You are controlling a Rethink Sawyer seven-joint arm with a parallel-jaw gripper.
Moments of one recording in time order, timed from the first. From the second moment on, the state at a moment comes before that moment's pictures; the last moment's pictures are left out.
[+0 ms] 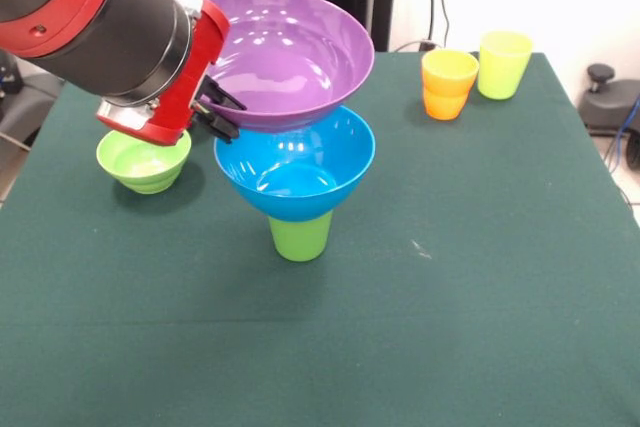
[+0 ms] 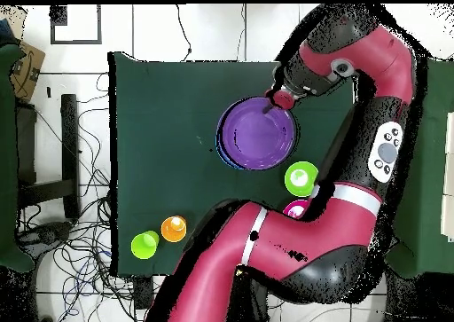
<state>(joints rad) -0.37 0.05 -0.34 0.31 0.55 1.88 0.28</state>
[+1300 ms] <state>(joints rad) -0.37 -0.05 -0.21 0.51 0.42 1.67 0.28</state>
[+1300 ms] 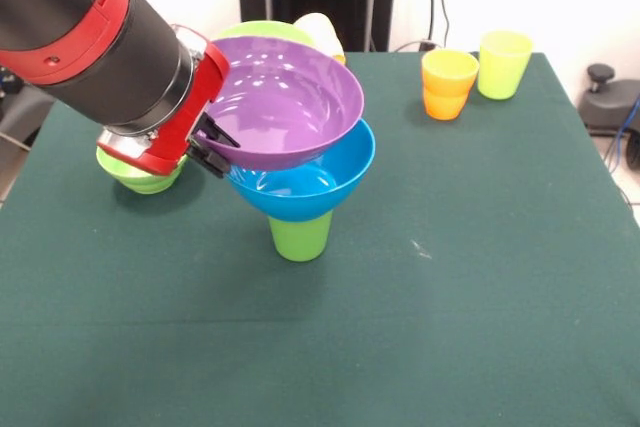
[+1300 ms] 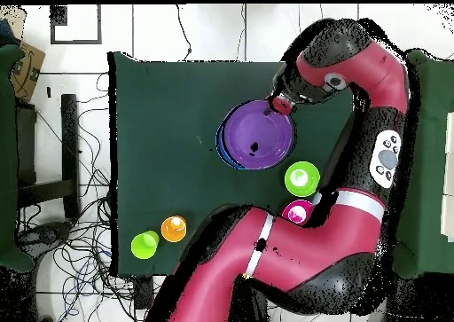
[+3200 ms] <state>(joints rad) -0.44 -0.18 -0.03 0.76 0.38 1.54 0.28</state>
